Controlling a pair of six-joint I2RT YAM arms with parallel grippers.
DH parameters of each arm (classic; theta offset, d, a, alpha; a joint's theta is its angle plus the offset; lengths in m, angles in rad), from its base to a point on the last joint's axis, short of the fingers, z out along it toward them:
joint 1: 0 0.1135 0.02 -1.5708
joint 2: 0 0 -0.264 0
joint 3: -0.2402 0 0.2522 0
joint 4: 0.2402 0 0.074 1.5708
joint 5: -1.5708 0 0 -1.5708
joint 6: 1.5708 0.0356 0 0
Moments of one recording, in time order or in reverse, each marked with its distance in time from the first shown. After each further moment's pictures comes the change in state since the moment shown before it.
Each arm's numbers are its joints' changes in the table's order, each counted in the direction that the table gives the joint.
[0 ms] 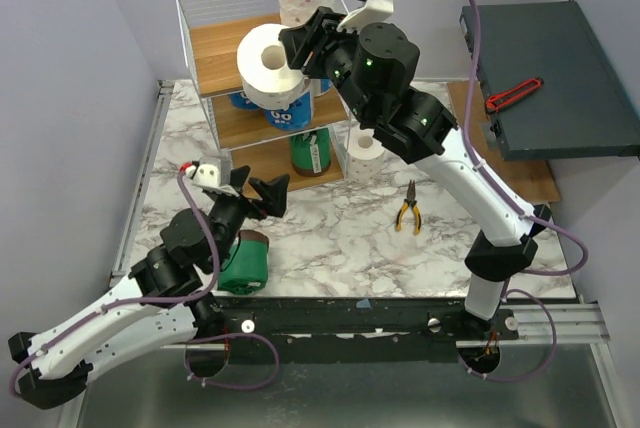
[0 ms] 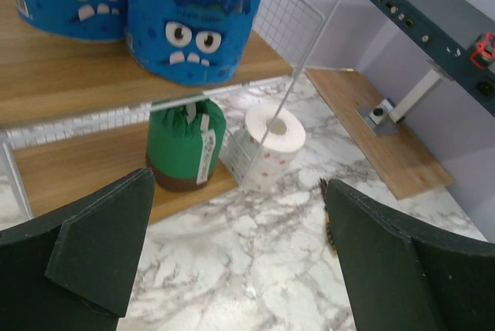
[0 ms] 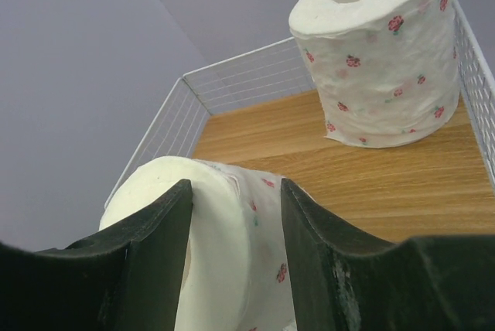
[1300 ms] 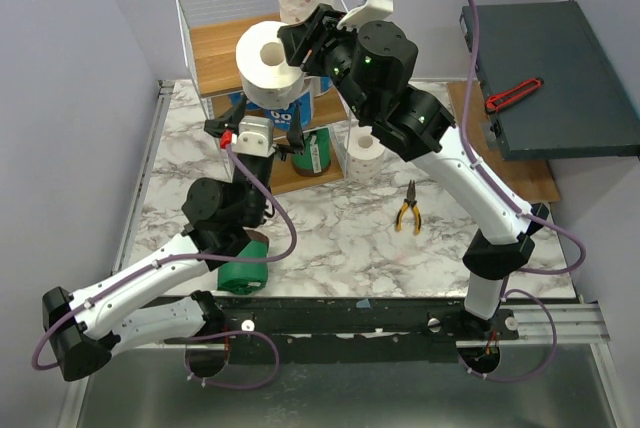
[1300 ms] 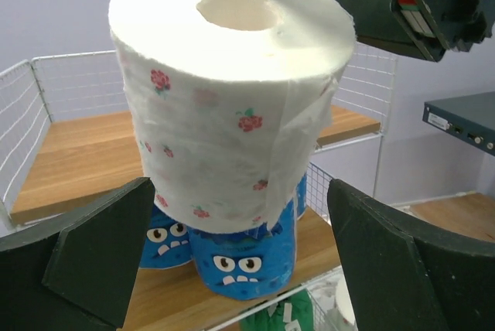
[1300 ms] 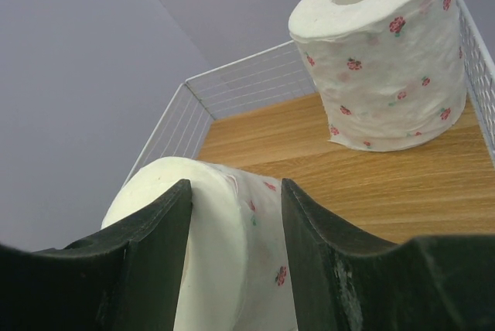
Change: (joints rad) left arm 0.062 0.428 -0.145 -0.830 0.034 0.750; right arm -0.009 0.018 -0.008 -0.019 0.013 0.036
